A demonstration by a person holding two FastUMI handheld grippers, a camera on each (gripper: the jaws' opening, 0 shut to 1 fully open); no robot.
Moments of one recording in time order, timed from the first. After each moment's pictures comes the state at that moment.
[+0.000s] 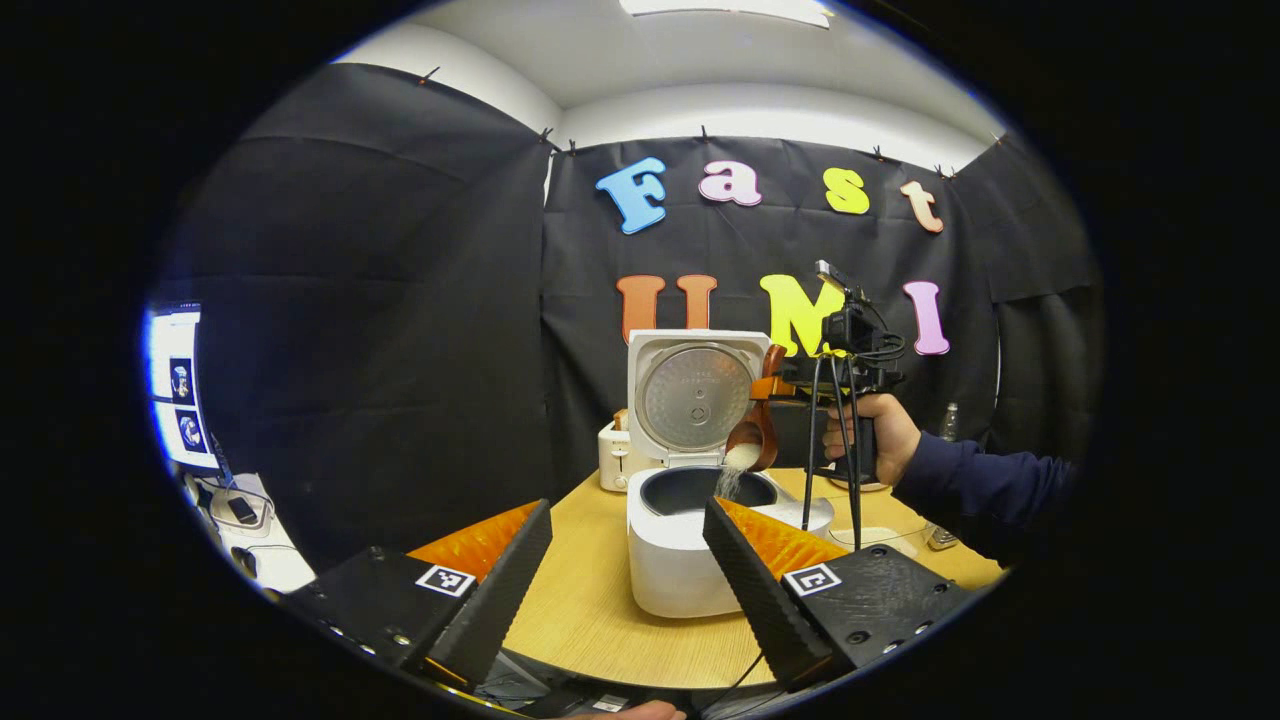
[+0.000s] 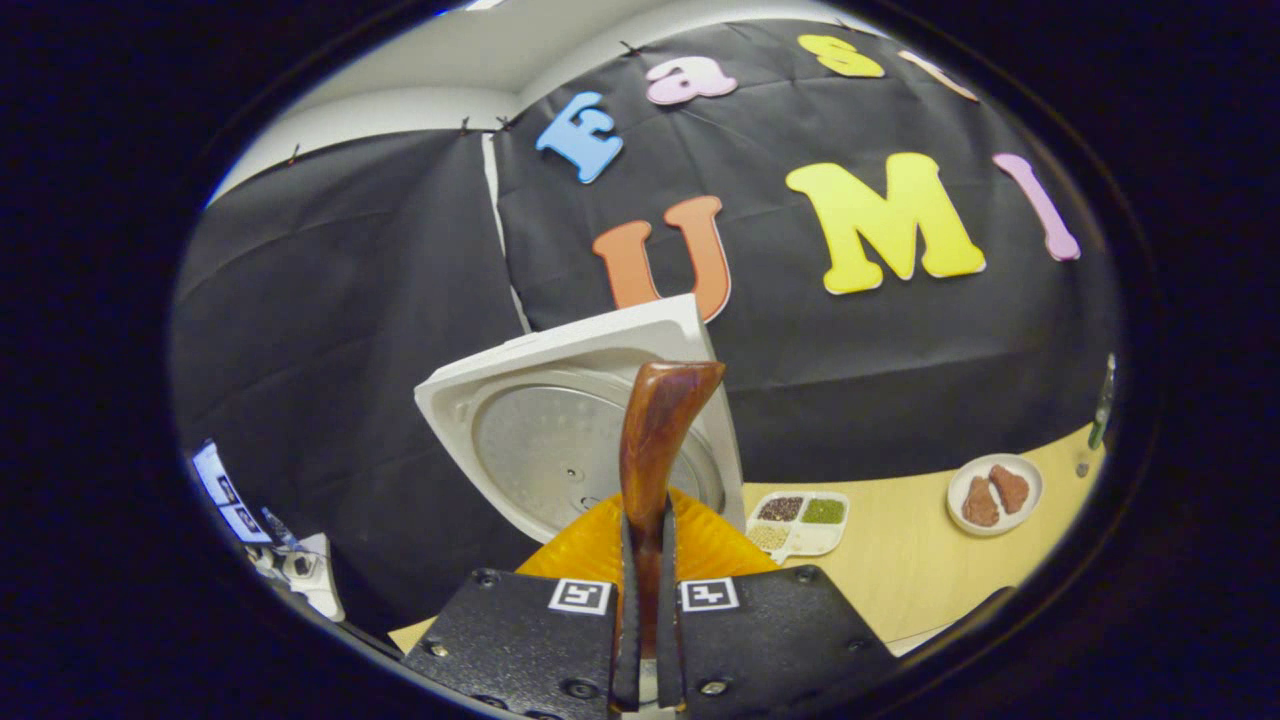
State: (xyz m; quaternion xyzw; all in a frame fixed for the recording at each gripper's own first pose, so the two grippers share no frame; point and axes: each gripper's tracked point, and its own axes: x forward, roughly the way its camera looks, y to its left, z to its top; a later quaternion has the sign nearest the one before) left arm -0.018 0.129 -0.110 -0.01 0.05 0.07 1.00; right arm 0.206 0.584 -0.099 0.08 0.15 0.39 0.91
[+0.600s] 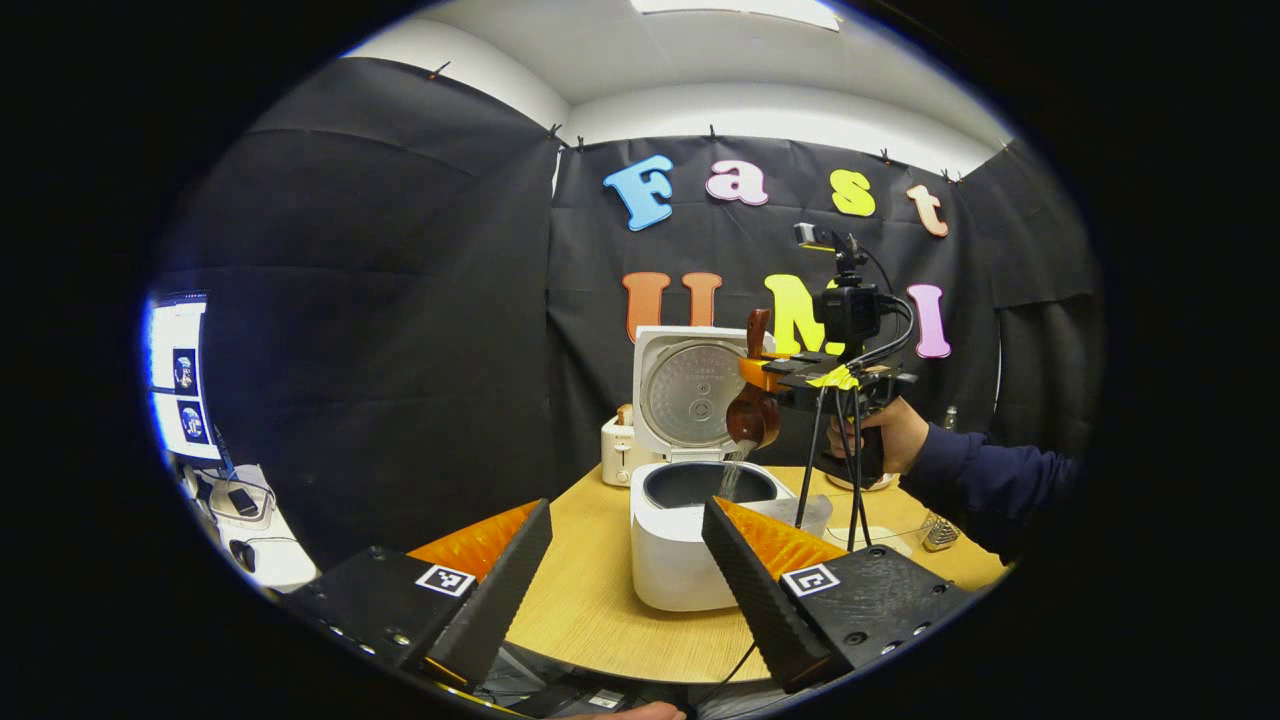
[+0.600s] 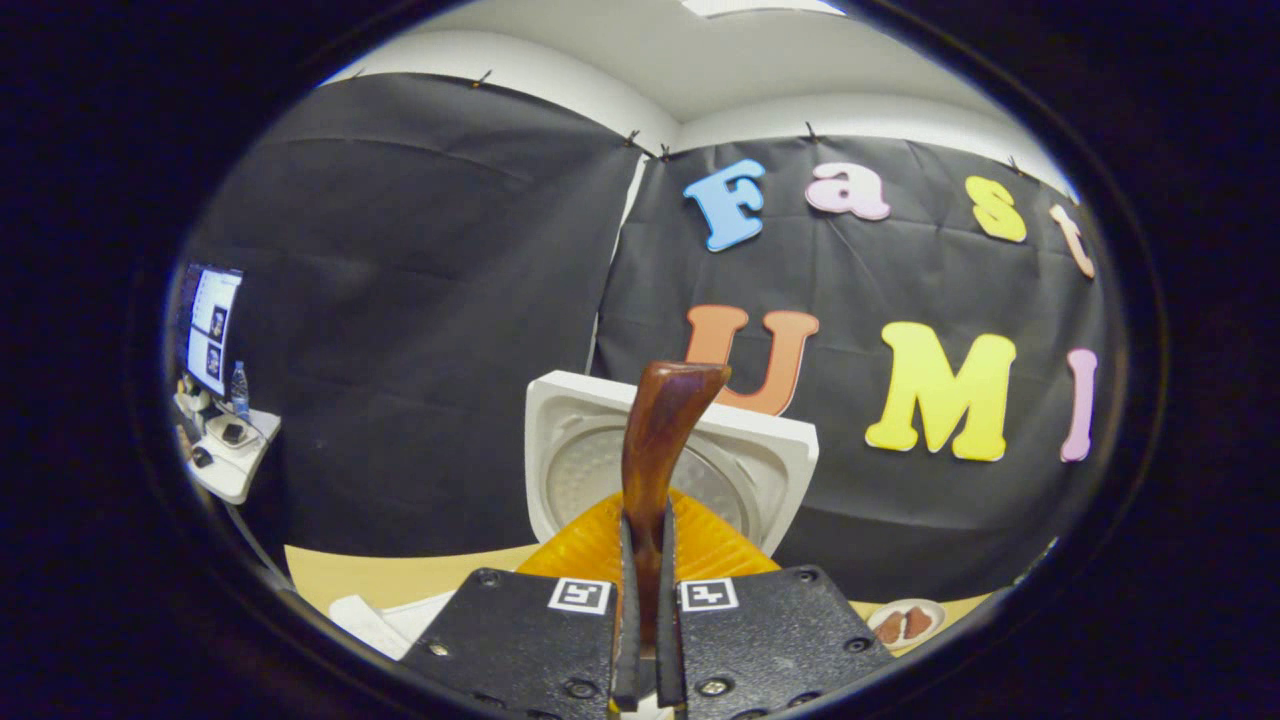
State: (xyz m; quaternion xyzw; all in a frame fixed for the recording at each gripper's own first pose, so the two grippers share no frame) left arm -0.032 0.129 -0.102 -0.02 0.06 0.07 1.00; right arm 0.147 0.594 -0.050 -0.09 -0.04 0.42 0.90
